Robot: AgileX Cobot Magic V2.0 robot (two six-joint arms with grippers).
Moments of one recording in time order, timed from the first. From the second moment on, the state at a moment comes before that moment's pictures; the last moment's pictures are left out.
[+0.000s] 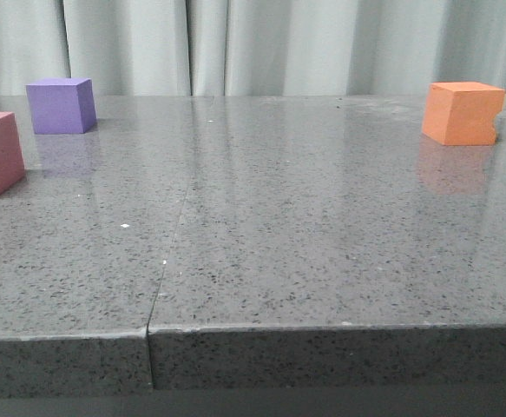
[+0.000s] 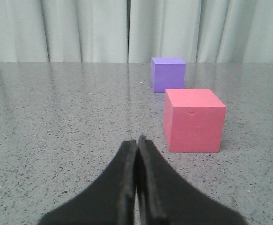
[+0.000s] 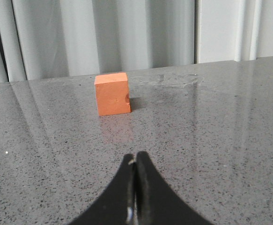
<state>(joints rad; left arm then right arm) -0.01 -0.01 0.00 0.02 0.12 -0.04 -0.03 -0.01 0.03 0.02 0.03 0.11</state>
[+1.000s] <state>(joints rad) -0.01 -0.01 0.00 0.02 0.12 -0.04 -0.03 0.14 -0.22 0.02 0.30 0.11</state>
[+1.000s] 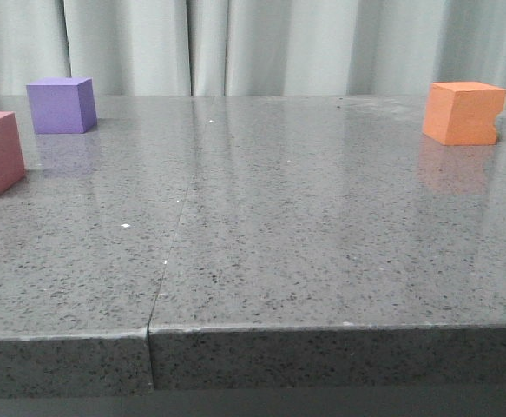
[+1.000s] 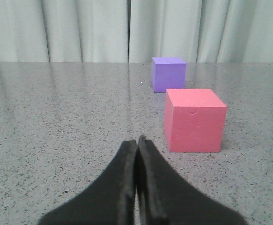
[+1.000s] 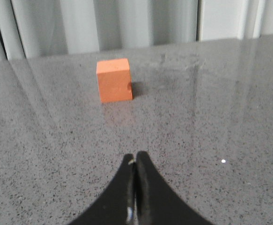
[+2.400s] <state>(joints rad) -0.01 -0.01 0.00 0.02 0.12 -0.04 0.02 1.38 -1.28 0.02 0.82 0.02</state>
